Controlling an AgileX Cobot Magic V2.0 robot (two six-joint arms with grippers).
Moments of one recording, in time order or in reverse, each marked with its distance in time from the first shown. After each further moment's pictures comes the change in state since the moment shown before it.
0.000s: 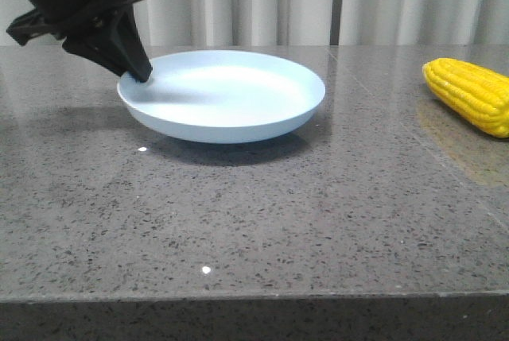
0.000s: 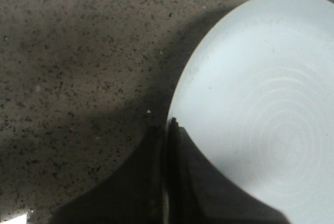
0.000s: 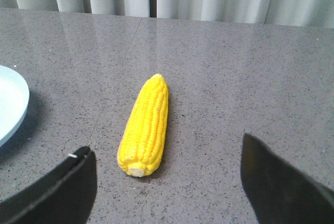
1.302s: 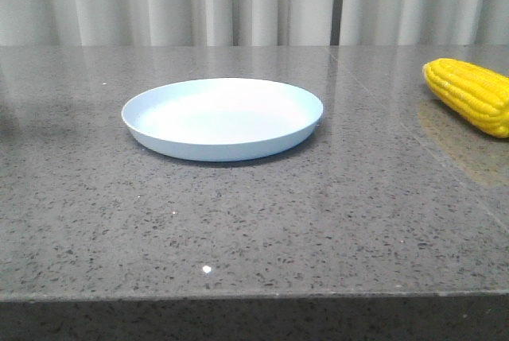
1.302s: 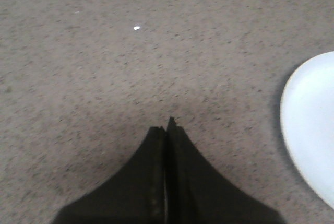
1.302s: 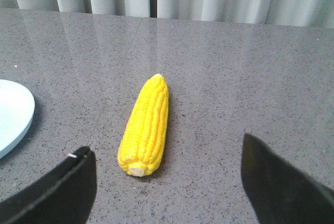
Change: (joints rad) left arm 0.180 -0.428 0.119 0.396 0.063 -0.158; right arm 0.000 0.000 0.000 0.000 0.000 0.000
